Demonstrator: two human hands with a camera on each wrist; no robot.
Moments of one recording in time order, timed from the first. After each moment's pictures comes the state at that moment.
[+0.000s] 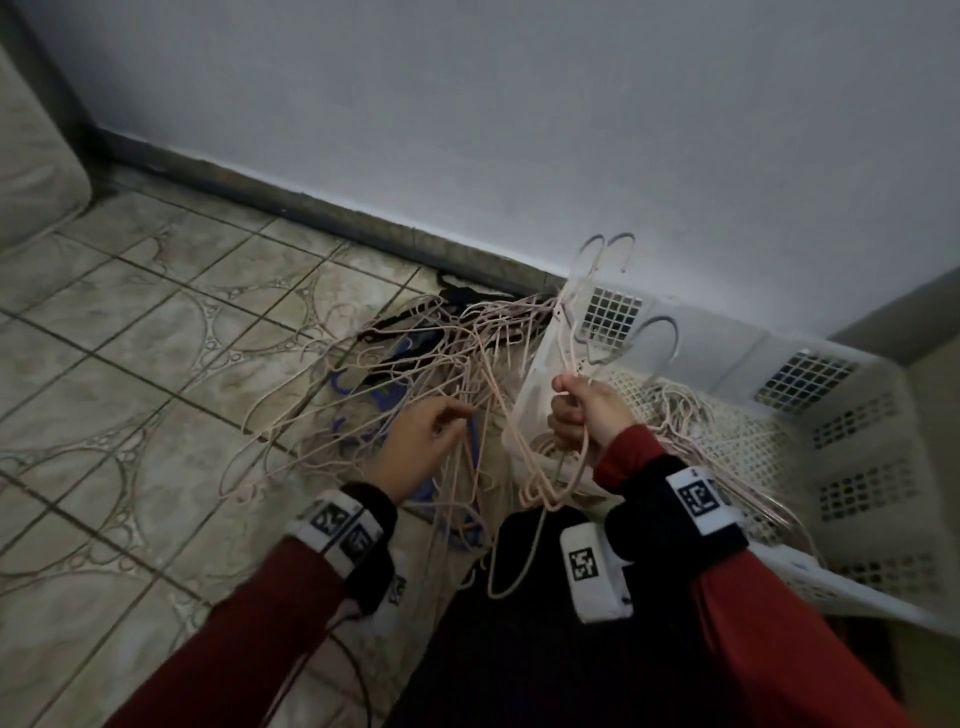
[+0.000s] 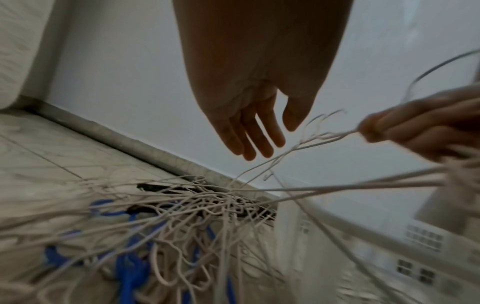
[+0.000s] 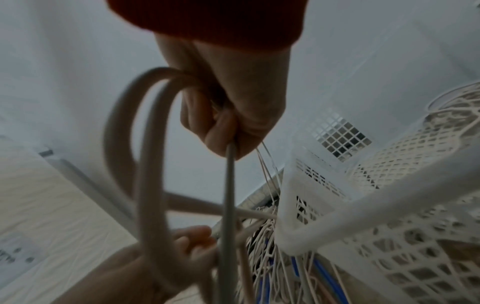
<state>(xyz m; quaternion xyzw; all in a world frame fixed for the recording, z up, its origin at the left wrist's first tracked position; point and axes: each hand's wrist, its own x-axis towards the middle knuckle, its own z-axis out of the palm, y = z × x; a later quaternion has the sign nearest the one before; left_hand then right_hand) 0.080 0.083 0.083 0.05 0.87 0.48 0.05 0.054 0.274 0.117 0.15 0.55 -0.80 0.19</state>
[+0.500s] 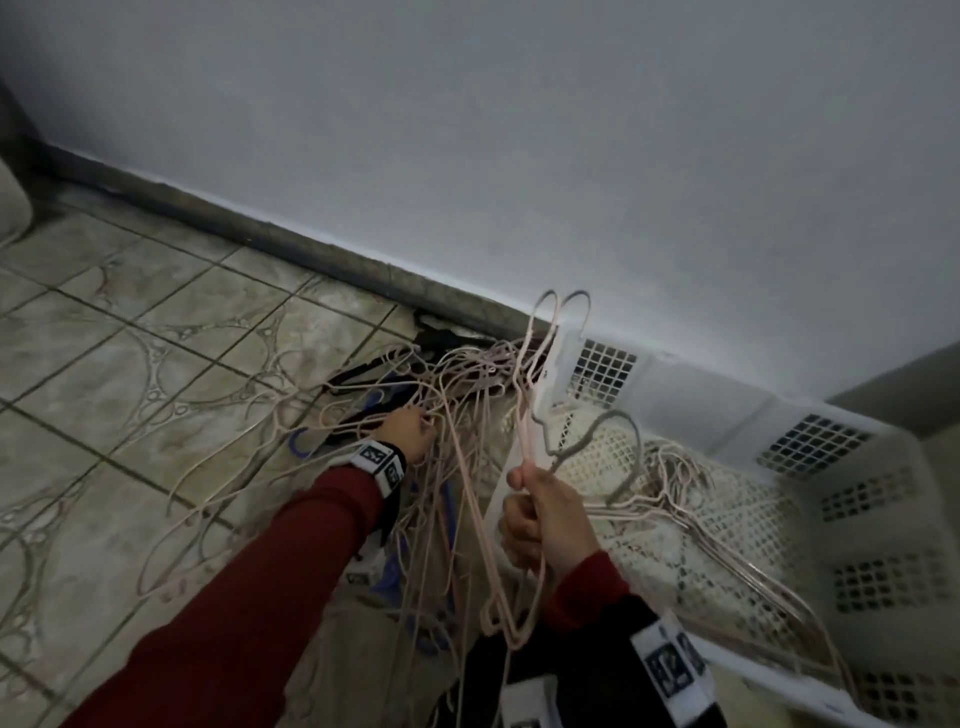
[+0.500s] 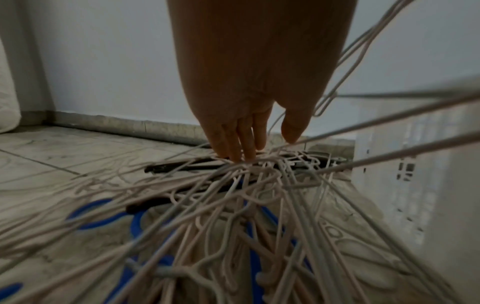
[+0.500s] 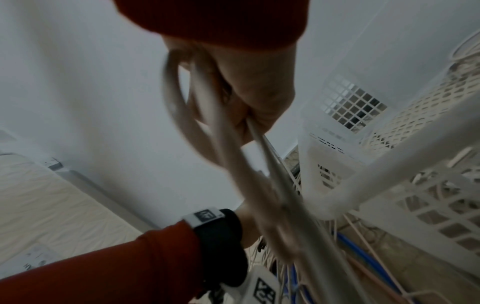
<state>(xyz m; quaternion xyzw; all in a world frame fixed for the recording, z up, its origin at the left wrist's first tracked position) -0.094 0.084 0.006 -0.03 0.95 0.23 0.19 0.043 0.250 0.103 0.17 0.54 -0.81 0.19</state>
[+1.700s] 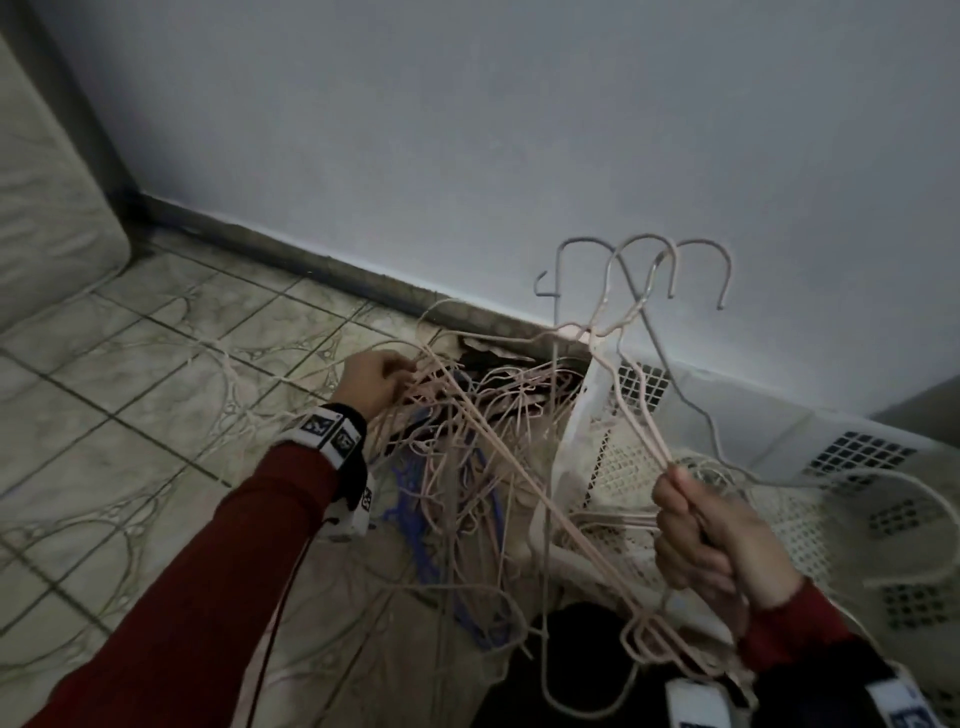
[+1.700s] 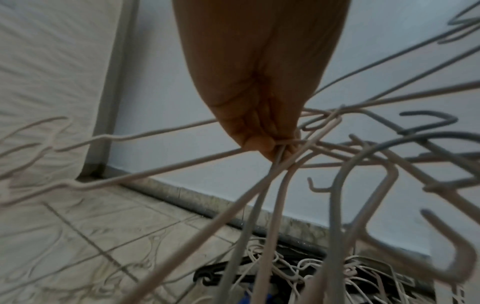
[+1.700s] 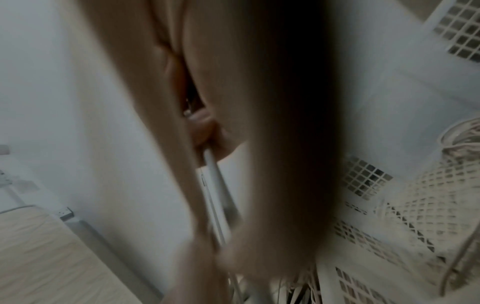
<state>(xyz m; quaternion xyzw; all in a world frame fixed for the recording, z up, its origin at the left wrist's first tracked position) -0.076 -0.005 0.104 -0.03 0.93 0.37 -0.05 0.087 0.310 0.170 0.02 0.55 -0.82 0.18</state>
